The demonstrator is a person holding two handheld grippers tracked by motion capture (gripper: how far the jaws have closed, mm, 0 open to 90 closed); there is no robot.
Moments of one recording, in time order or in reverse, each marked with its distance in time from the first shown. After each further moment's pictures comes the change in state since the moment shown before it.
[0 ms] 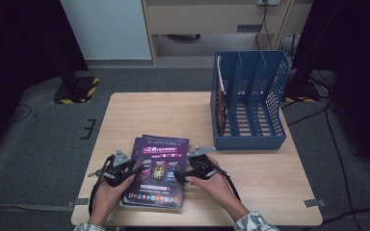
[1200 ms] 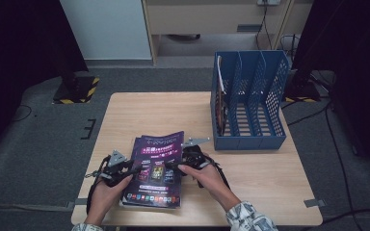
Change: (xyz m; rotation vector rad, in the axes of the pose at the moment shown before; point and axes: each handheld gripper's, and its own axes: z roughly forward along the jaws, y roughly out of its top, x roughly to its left) left arm 0.007 -0.007 -0.001 -0.030 -0.034 -0.050; right arm 0.003 0.033 0.014 -0.064 0.127 0.051
